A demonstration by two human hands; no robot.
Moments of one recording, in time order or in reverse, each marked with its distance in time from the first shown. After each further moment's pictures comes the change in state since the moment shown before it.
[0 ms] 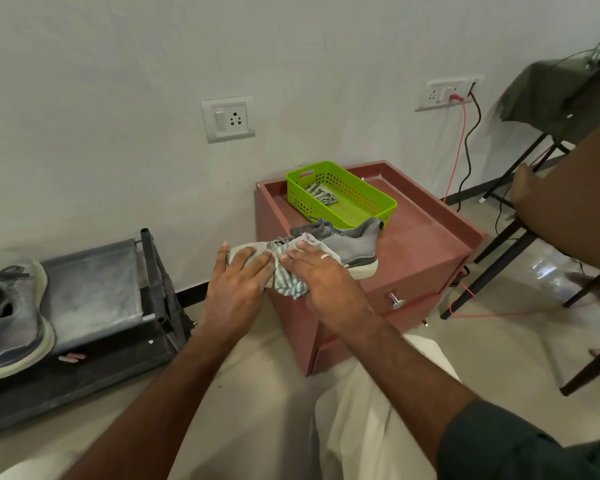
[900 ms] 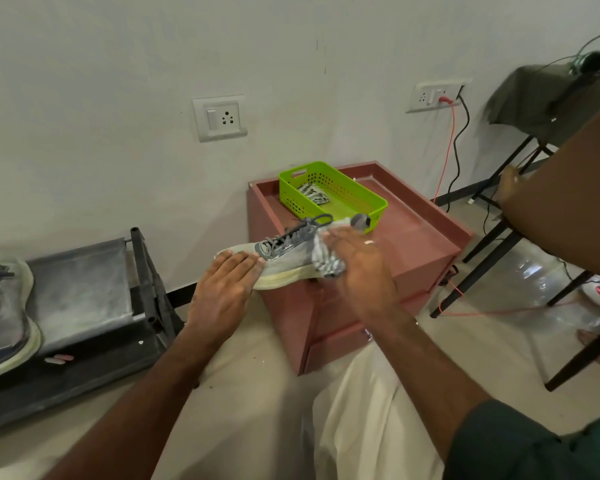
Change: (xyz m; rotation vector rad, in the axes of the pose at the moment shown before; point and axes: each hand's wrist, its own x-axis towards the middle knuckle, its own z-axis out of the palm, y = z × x) left_hand -0.009 -0.009 0.007 -0.047 0.059 0.083; right_hand -0.023 0.038 -0.028 -0.008 0.196 0.245
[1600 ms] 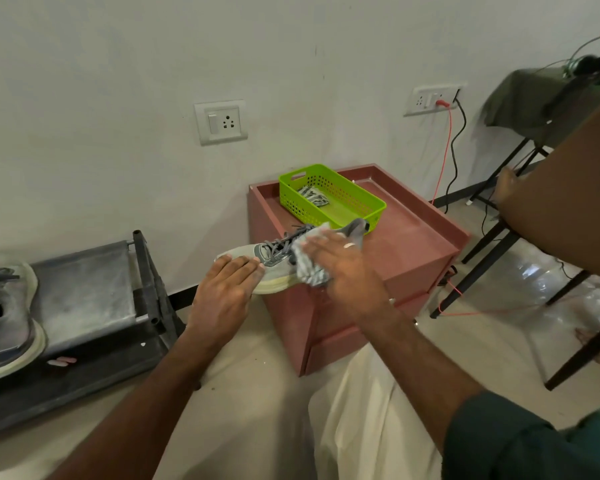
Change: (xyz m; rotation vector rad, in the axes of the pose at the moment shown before) left_hand -0.004 -0.002 -0.004 -0.031 -0.040 -0.010; right_hand 0.003 -0.014 0.007 -0.002 -0.058 -0.190
